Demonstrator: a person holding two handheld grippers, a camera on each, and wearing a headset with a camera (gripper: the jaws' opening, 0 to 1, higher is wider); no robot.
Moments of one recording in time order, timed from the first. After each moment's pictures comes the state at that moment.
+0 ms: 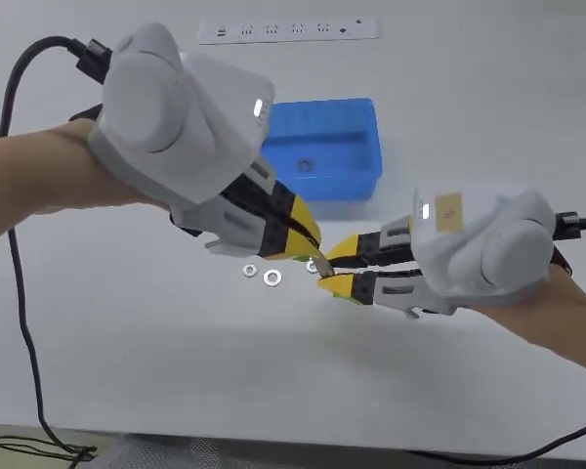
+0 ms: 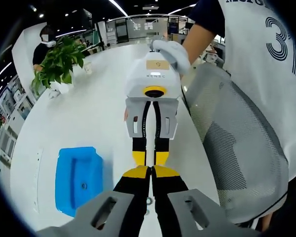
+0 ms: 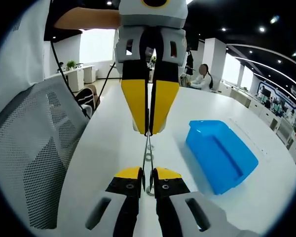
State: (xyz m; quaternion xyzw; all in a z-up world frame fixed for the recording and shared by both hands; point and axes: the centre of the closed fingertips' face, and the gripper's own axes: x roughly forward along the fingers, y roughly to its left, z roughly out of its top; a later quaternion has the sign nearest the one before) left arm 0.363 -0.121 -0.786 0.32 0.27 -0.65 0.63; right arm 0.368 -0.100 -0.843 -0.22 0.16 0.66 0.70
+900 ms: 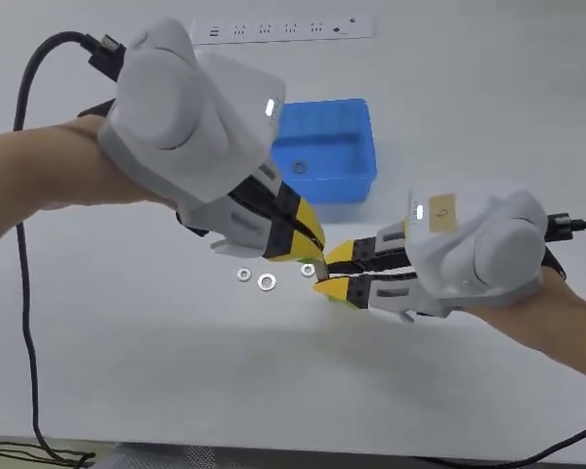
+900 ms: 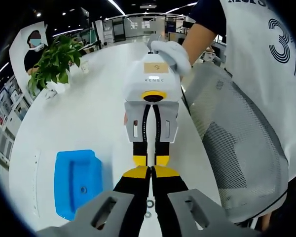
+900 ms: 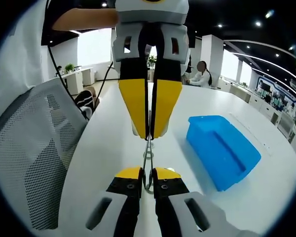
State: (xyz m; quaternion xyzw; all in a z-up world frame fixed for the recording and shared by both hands) left arm 0.363 -0.127 -0.788 0.32 0.27 -0.66 0.62; right arm 0.369 -0.100 -0.848 -0.21 0.18 0.66 0.70
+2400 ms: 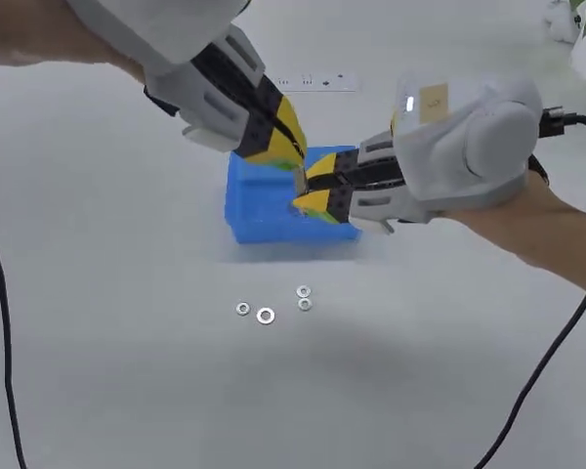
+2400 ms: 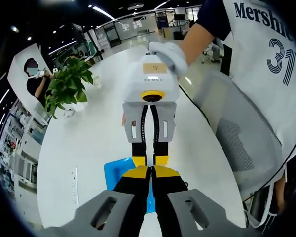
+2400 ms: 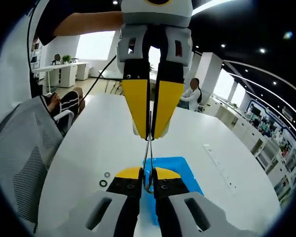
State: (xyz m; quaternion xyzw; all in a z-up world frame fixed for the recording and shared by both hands) left arm 0.431 -0.102 -0.698 0.40 0.21 -0.65 0.62; right arm 0.446 -0.071 -0.752 -0.26 0.09 0.62 0.73
